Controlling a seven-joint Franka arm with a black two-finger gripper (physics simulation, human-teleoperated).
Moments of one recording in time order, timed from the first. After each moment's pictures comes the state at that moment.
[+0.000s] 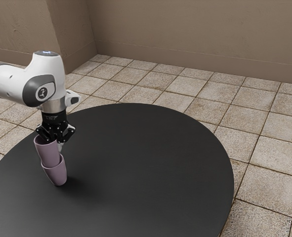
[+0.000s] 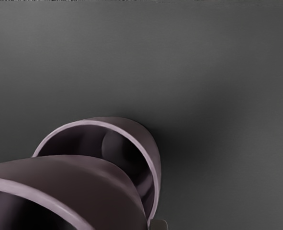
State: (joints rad) arm -0.17 -0.05 0.31 -2.19 0.14 2.00 -0.46
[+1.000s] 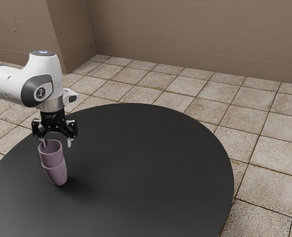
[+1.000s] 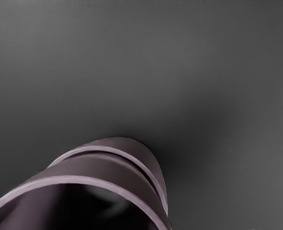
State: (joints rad) arm -0.16 -0.04 0.32 -2.19 0.14 2.04 -0.45
